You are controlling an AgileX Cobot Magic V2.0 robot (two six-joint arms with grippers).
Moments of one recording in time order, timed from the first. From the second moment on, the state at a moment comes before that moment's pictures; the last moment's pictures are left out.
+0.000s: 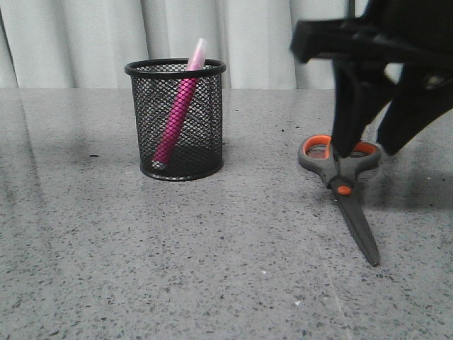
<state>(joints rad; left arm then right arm) -0.38 1.21 -1.16 -0.01 0.58 -0.10 0.54 1.46 -1.10 -0.02 0.89 0.32</state>
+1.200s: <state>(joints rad) -0.38 1.21 -1.16 -0.01 0.58 -0.10 0.54 1.60 -1.13 -0.07 0.85 0.41</state>
